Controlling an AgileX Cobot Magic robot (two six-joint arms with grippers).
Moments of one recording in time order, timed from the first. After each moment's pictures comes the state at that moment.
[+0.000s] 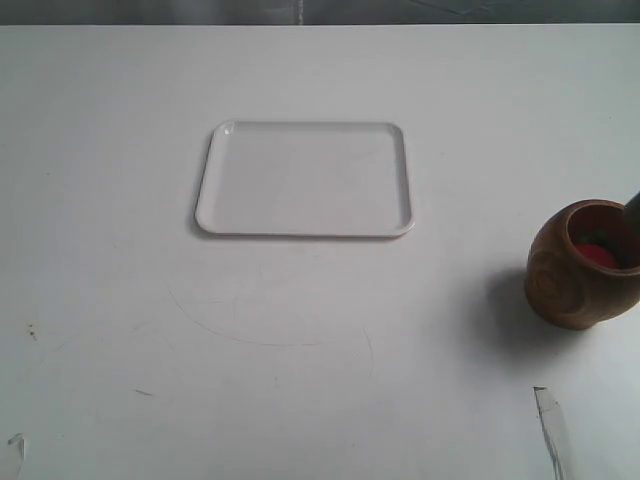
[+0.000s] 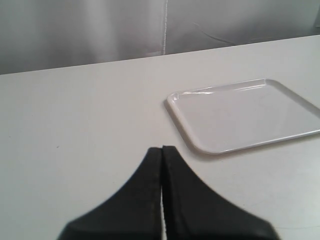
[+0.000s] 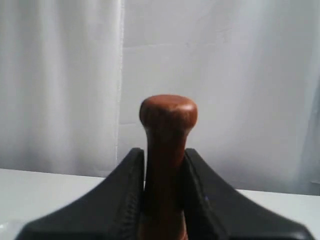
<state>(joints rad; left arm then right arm) 0.02 0.00 0.00 0.07 0.44 0.35 0.68 0.48 0.00 0.57 -0.65 -0.55</state>
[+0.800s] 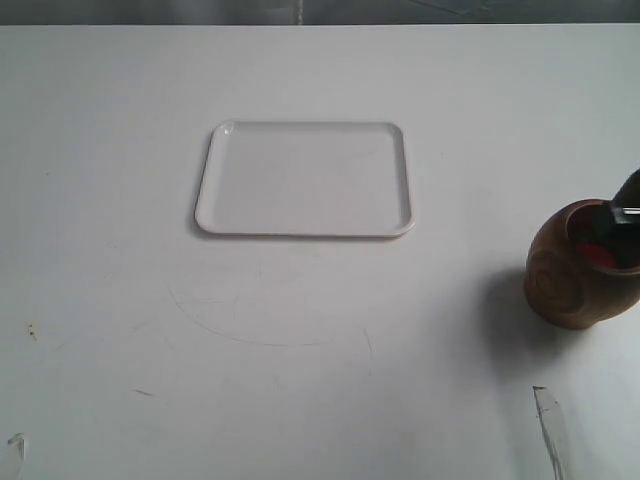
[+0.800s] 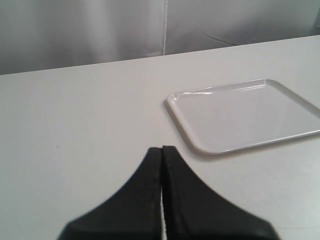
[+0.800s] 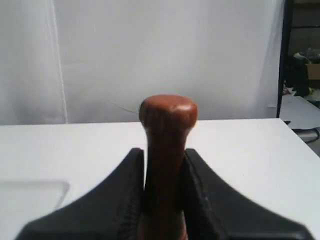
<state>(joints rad) 0.02 0.00 0.00 0.07 0.44 0.35 0.68 1.07 0.00 0.63 -1.03 -0.30</state>
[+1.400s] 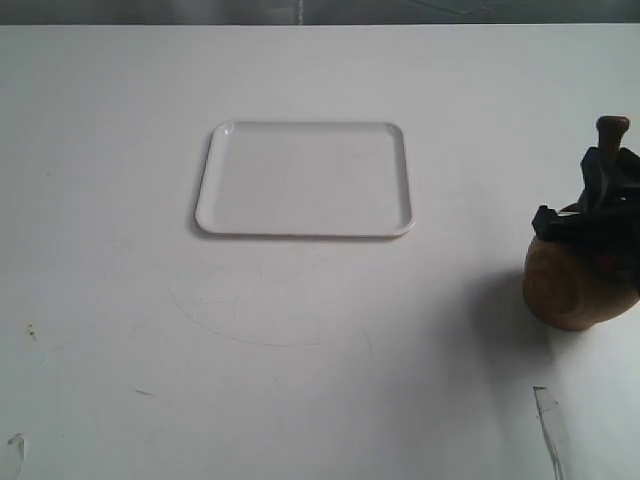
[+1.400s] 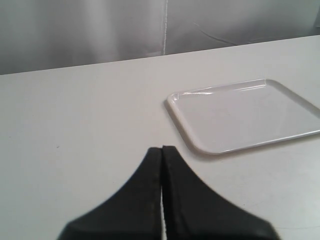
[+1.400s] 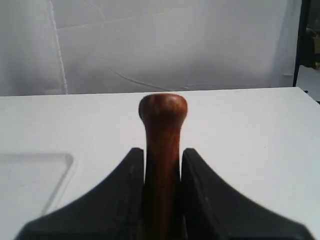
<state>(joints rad) 0.02 0.00 0.00 0.07 0.44 0.35 0.67 1.53 -0.05 0.54 -1.29 -0.05</state>
